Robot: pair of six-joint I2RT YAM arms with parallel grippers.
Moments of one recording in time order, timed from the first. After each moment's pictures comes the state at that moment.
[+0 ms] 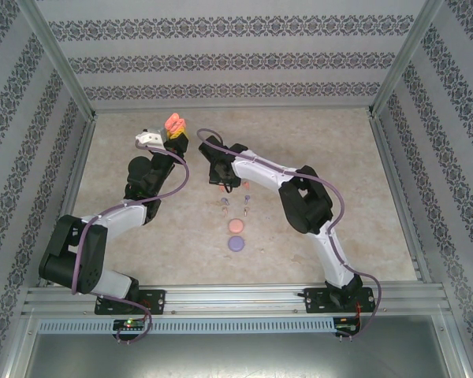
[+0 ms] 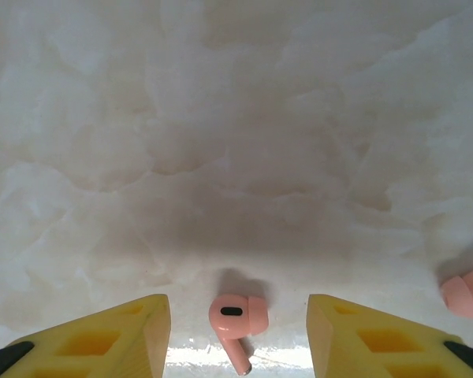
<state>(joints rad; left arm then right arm) -0.26 1.45 0.65 1.01 0.06 -0.26 0.74 2.29 1.89 -0.82 0.14 0.85</state>
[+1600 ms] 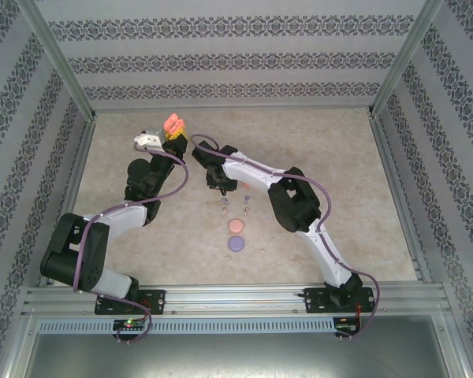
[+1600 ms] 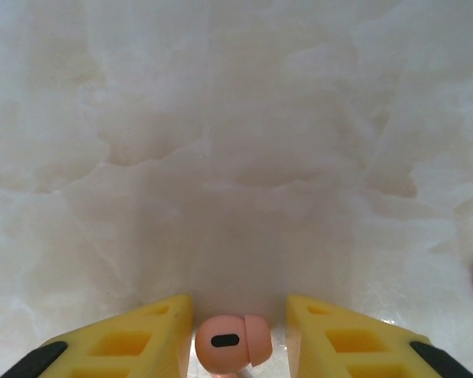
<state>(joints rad) -0.25 1.47 0.62 1.07 0.06 -0.28 0.77 2.41 2.02 -0.95 0.20 0.90</state>
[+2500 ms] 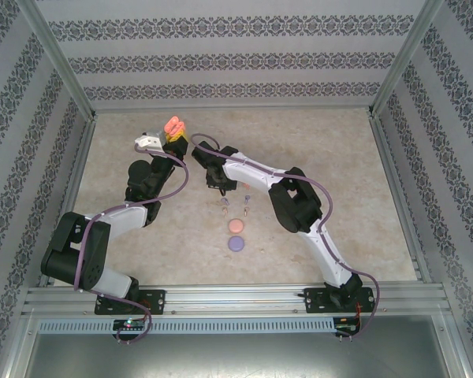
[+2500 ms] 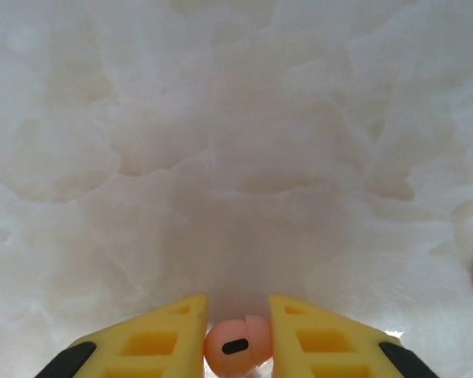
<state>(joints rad) -0.25 1.47 0.61 1.08 0.07 -0.29 0.77 2.38 1.98 -0.90 0.21 0.92</state>
